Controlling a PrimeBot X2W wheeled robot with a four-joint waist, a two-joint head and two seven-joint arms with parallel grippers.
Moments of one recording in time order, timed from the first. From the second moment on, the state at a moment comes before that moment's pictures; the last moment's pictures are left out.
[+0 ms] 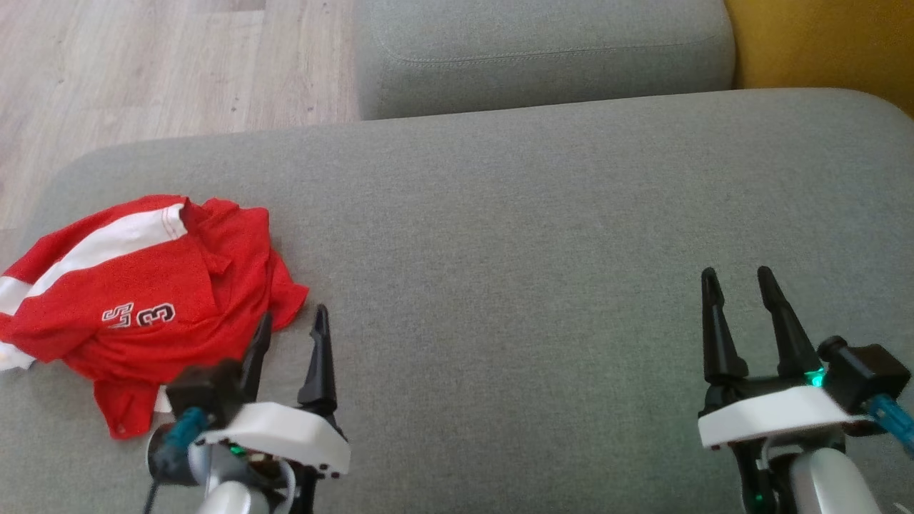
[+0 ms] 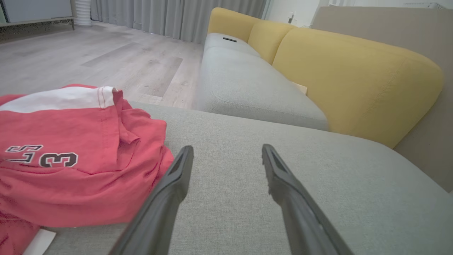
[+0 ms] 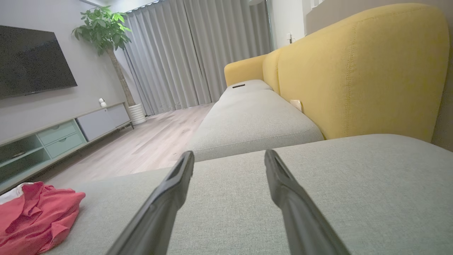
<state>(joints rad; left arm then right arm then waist) 0.01 0.17 -0.39 0.00 -0.46 0.27 -0.13 0.01 -0.04 0.03 0.09 0.26 0.12 -0.14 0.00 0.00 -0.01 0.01</state>
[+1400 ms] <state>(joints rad) 0.08 0.06 -0.29 -0.09 -0.11 0.16 -0.25 0.01 -0.04 0.04 0.20 0.24 0.12 -0.25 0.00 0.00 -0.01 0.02</state>
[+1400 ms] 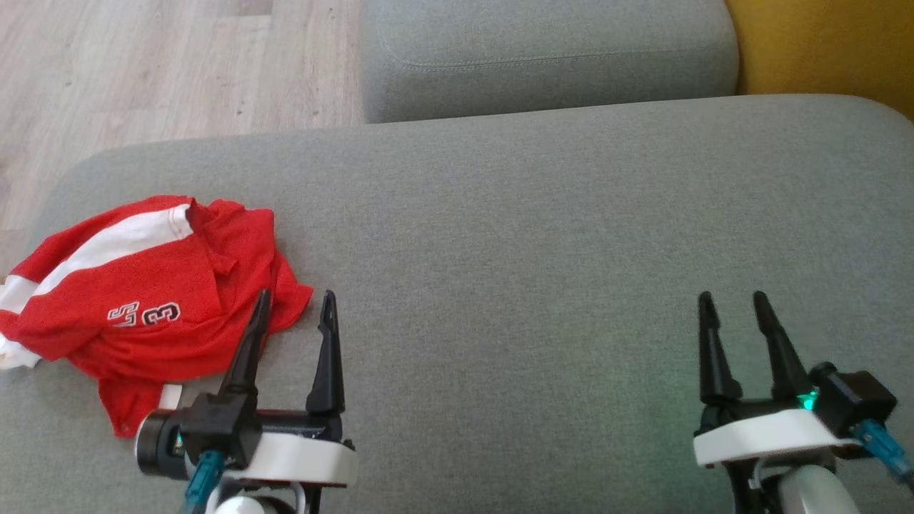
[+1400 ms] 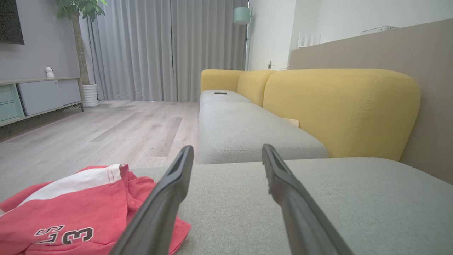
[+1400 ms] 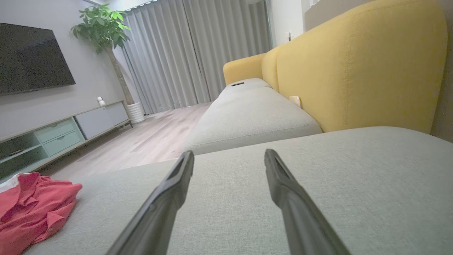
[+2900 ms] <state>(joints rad) 0.10 0.06 -0.17 -0.06 -0.14 0.17 -0.25 0.01 -0.04 0.14 0.23 0.28 0.12 -0.25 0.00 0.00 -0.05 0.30</state>
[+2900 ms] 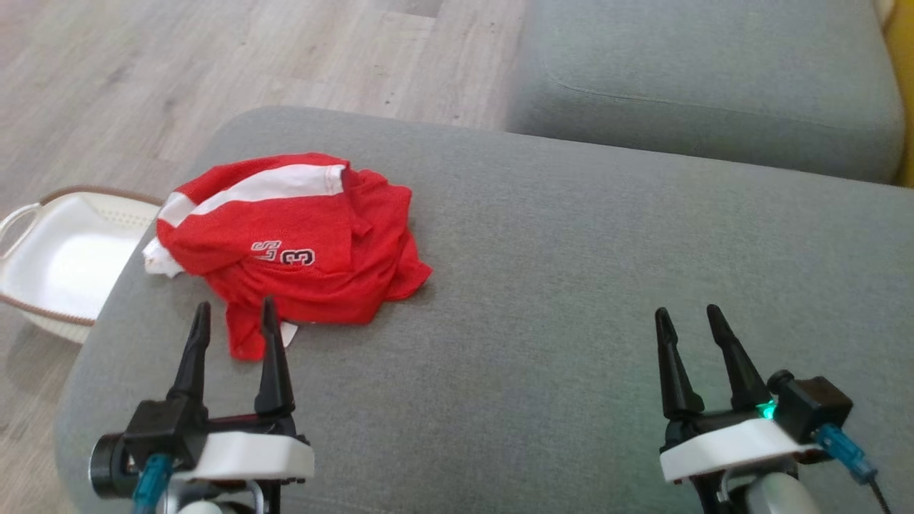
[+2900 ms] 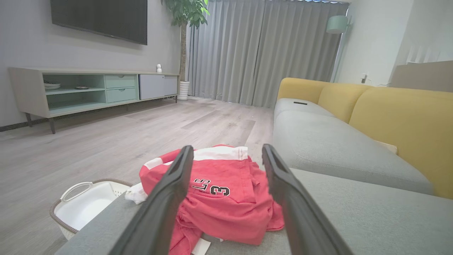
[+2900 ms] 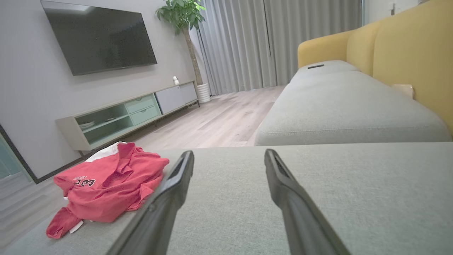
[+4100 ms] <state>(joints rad) -0.56 0.18 -0.19 0.59 0.06 0.07 -0.25 -0.12 -0.04 0.07 0.16 0.21 0.12 -0.25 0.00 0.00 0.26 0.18</state>
